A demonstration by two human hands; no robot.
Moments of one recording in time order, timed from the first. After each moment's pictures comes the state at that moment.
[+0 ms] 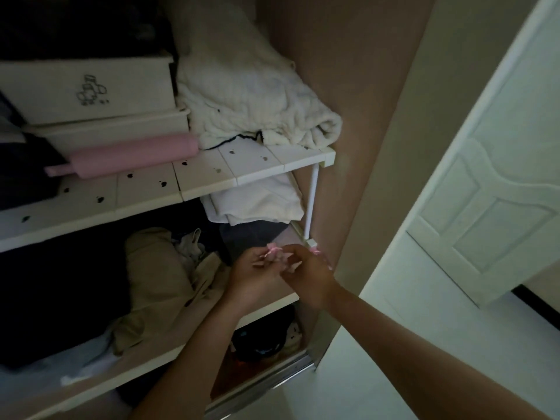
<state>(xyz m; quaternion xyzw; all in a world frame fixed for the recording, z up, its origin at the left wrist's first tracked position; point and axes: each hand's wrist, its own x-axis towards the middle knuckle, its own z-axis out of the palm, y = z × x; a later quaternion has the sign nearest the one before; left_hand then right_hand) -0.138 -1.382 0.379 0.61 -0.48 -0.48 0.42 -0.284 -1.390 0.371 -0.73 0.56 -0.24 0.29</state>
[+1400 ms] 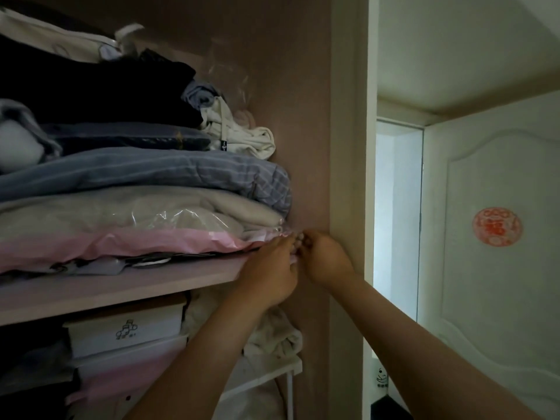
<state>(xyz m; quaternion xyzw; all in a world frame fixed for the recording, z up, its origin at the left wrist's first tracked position) -0.207 -1.417 0.780 0.49 -0.78 0.09 0.38 -0.348 -1.448 0.784 -0.74 0.51 -0.44 -0.01</state>
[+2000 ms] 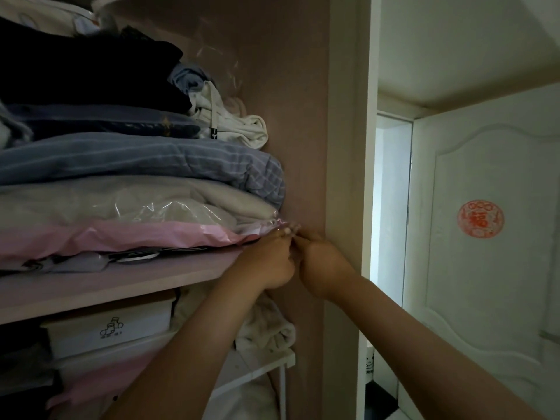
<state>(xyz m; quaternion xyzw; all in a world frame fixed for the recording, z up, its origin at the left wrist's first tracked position) -0.206 -1.442 0.793 0.48 -0.83 0.05 0.28 -0.350 -1.438 0.773 -0.80 0.48 -0.33 -0.11</state>
